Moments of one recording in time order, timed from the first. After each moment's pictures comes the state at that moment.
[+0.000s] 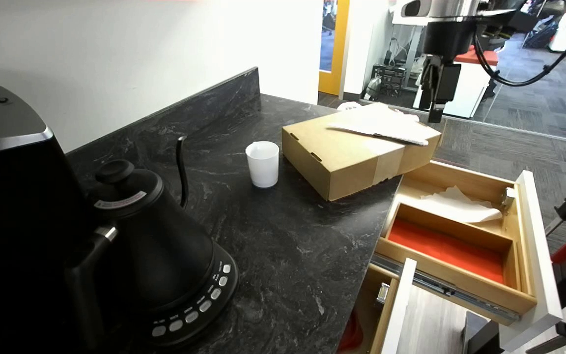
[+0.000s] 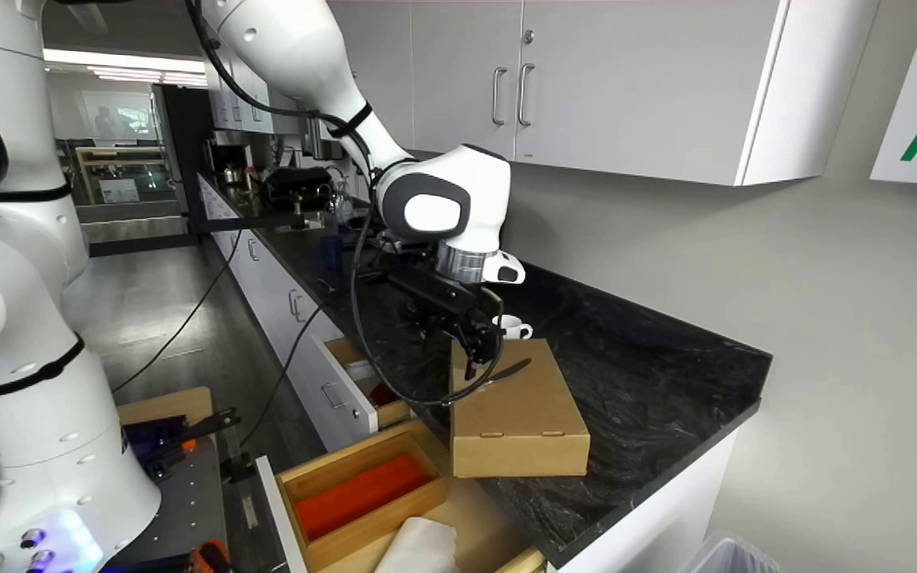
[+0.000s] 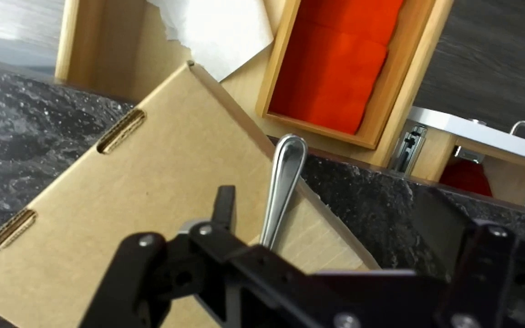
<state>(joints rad) -0.11 0.14 -0.02 -2.34 0.14 2.40 -0.59</state>
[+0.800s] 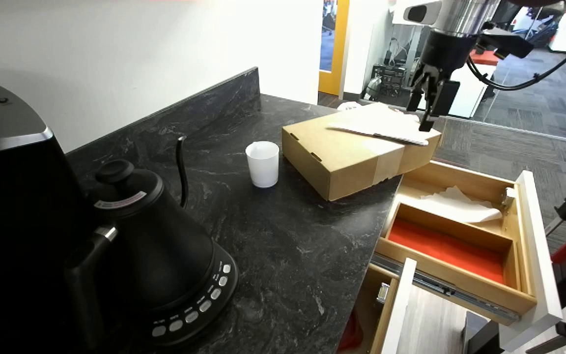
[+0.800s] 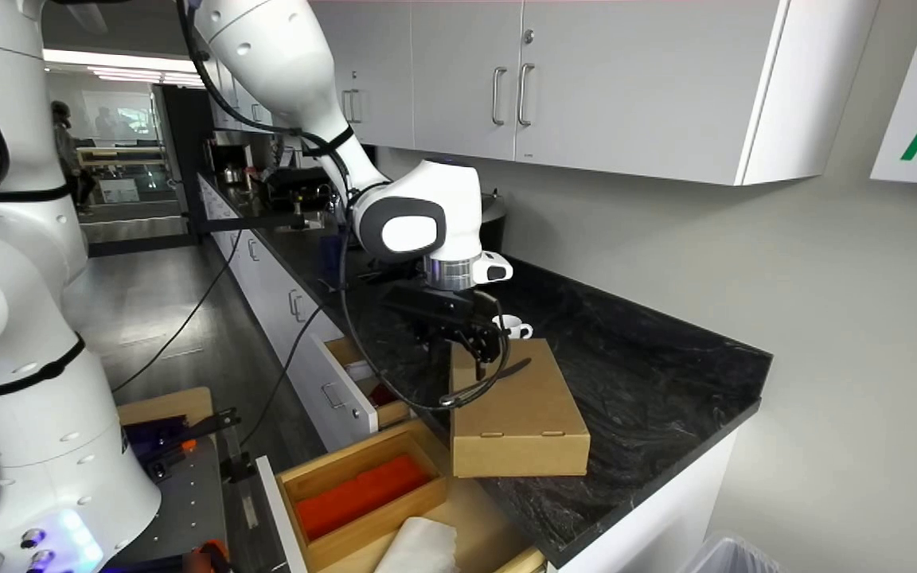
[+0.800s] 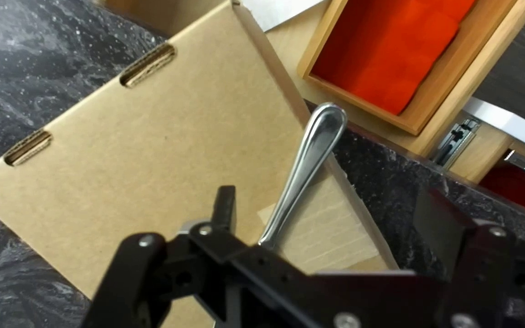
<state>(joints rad) -0.10 0.14 0.00 -2.45 0.08 2.69 -0.66</state>
